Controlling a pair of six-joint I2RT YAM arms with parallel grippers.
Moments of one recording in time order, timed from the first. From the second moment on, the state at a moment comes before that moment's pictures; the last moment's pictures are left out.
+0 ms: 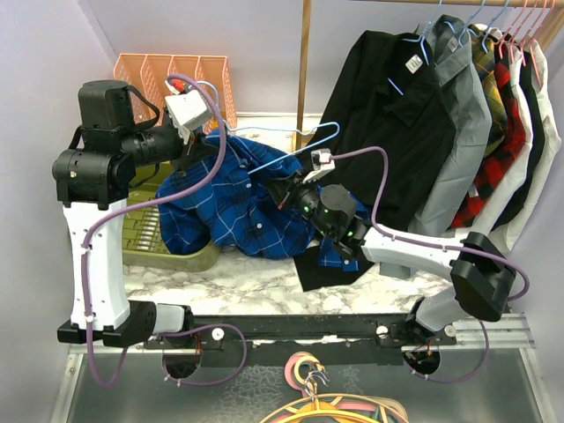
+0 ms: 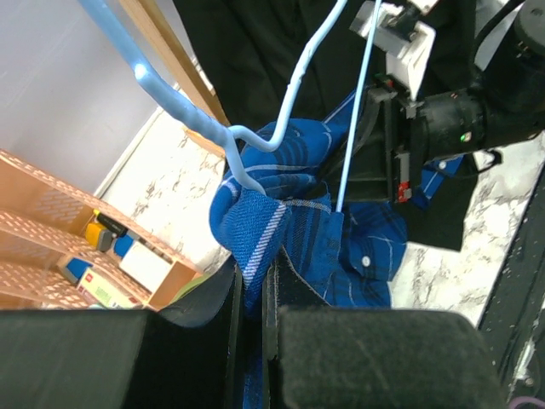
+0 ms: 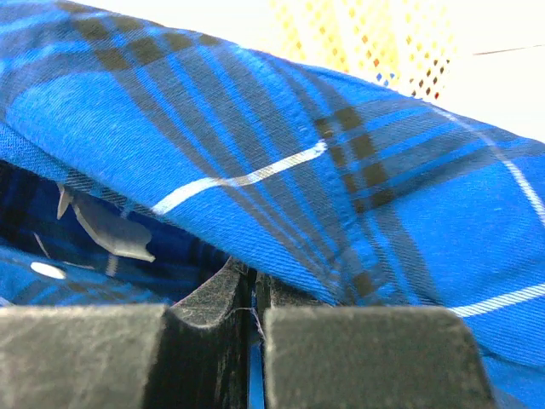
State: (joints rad) left arm -0.08 1.32 2.07 -1.23 0.84 0.56; right arm 0.96 1.50 0.94 0.64 0.28 0.57
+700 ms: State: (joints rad) left arm -0.12 1.34 2.00 -1.40 0.72 1.08; right arm 0.55 1.41 0.91 0.65 -0.26 0.61
